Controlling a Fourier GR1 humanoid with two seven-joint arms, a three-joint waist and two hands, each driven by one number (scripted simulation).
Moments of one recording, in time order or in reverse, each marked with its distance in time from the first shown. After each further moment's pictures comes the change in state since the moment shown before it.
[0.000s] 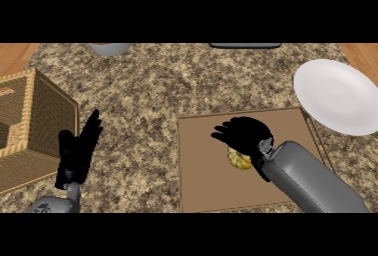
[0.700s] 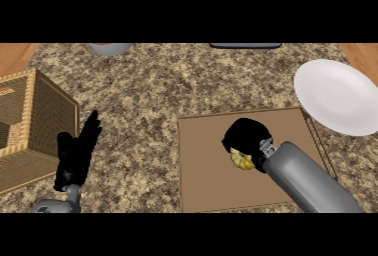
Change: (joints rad) left arm 0.022 -0.041 0.041 -0.037 -0.060 -0.029 0.017; right arm 0.021 0.030 -0.022 0.121 0.196 -0.110 -0.190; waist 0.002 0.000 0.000
